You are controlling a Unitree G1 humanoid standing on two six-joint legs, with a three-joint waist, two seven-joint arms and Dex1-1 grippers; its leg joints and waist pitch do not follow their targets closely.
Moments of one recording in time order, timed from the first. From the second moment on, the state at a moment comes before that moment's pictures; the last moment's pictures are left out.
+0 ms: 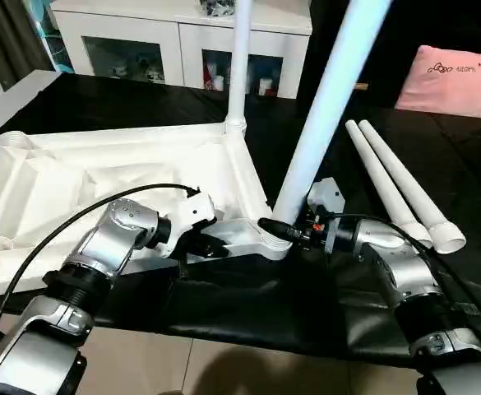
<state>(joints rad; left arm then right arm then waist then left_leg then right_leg) -0.63 0.45 -0.35 0.53 0.01 0.23 -1.23 -0.50 -0.27 0.14 0.61 0.20 -0.05 1.04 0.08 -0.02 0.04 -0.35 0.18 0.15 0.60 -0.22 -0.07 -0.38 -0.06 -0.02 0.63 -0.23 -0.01</state>
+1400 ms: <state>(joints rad) -0.70 0.21 -0.20 0.56 0.01 0.55 -0.79 -0.77 -0.03 -0.02 0.97 0.15 -0.05 0.32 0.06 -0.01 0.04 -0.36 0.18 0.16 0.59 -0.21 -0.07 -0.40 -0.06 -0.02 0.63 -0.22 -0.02</state>
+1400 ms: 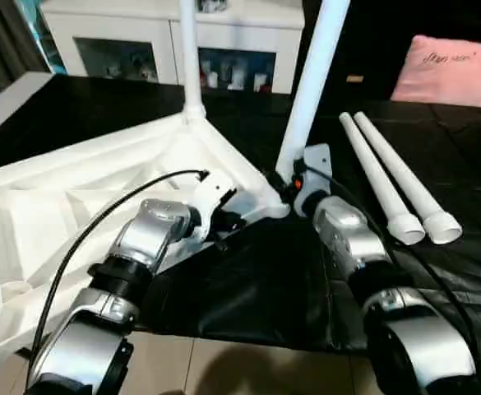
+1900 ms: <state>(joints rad) -0.70 0.21 -0.21 0.56 0.02 0.55 -0.76 -0.81 -0.01 -0.03 1.03 0.09 -0.08 0.27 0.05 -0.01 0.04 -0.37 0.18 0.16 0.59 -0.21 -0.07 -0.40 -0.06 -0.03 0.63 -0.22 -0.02</state>
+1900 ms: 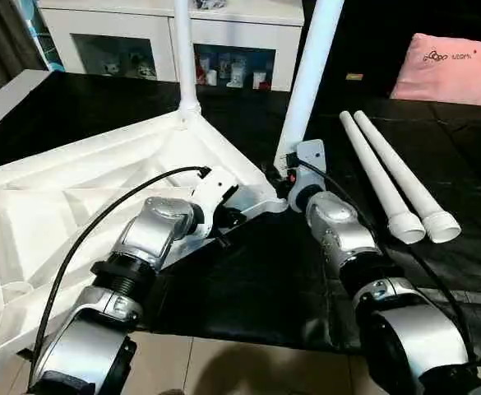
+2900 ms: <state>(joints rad) -0.70 0.24 -0.24 0.57 0.02 0.47 -0.78 -0.60 -0.08 -0.03 0.87 0.10 -0.06 0.50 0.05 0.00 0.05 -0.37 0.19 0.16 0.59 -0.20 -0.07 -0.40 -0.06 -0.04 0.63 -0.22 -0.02</state>
